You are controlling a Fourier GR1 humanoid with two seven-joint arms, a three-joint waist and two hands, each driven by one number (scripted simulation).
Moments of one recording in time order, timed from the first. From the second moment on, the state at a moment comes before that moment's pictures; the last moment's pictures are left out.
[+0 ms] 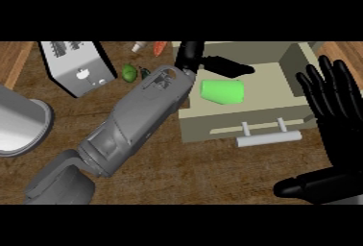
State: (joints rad) left arm -1.31 0.00 -0.57 -0.43 0.66 0.47 -0.36; right arm -0.16 -0.09 -0.08 -2.00 -0.23 0.20 0.12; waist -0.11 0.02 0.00
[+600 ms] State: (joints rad) left arm -1.27 0.01 -0.47 -0.55 0.77 0.40 -0.46; right arm -0.11 -0.15 -0.14 -2.06 -0.35 0.26 0.17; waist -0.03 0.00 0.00
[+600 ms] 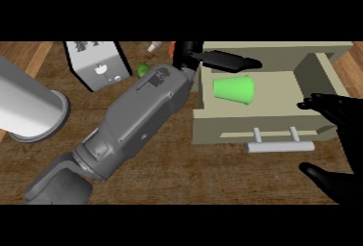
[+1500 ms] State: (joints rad) left arm -0.74 0.35 -0.40 -1.18 0.81 0.40 -0.32; right arm -0.02 -0.27 -0.04 -2.09 -0.05 0.37 0.17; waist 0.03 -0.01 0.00
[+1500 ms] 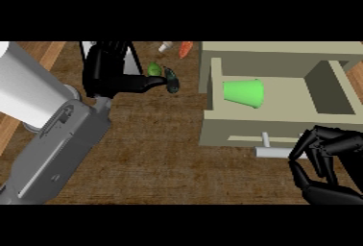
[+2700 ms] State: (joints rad) left arm -0.19 0.58 -0.17 -1.48 0.86 0.08 -0.35; right arm -0.26 -0.26 0.23 -1.40 0.74 0.14 -0.19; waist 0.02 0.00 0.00
